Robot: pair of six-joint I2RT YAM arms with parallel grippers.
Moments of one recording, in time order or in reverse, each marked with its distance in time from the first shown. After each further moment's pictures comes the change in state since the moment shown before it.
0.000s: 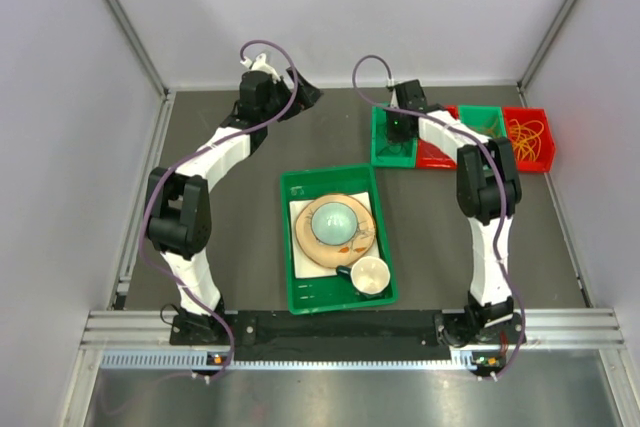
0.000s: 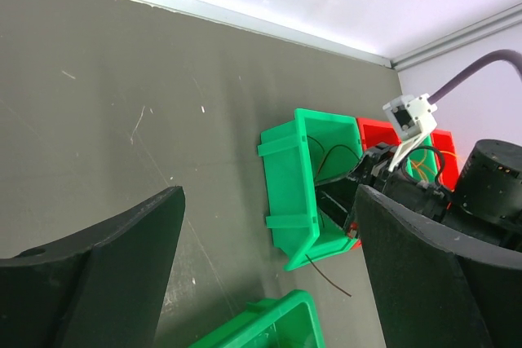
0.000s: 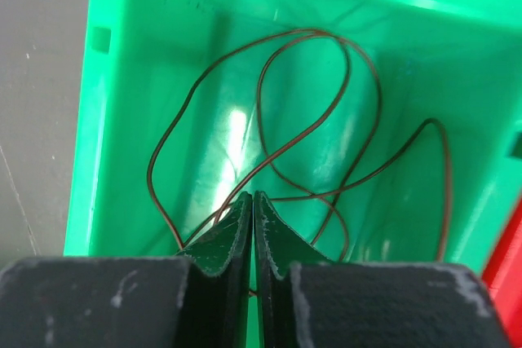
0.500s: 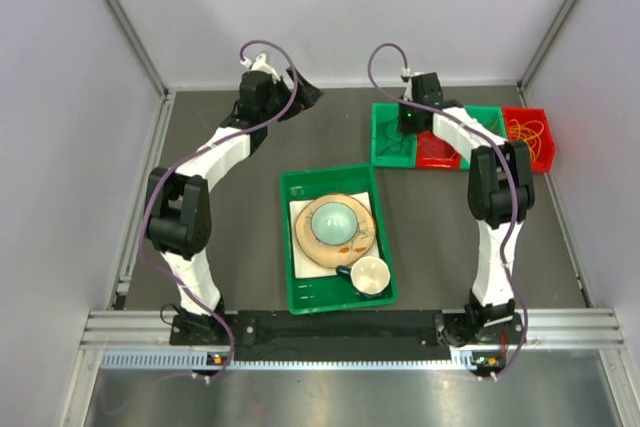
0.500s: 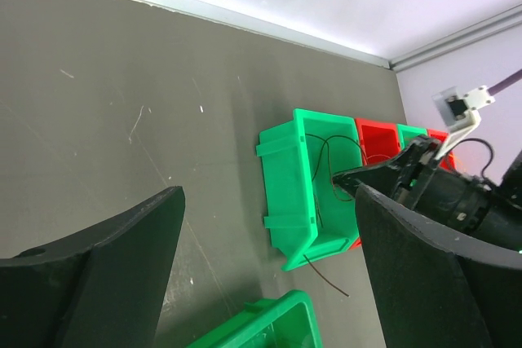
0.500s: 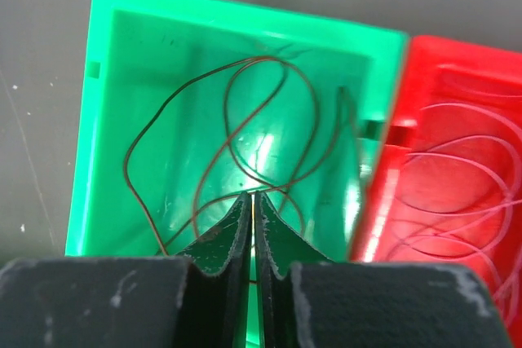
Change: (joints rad) left arm 0.000 0.000 0.000 0.000 0.000 -0.008; right arm -0.077 -0.083 -0.024 0.016 -0.064 0.010
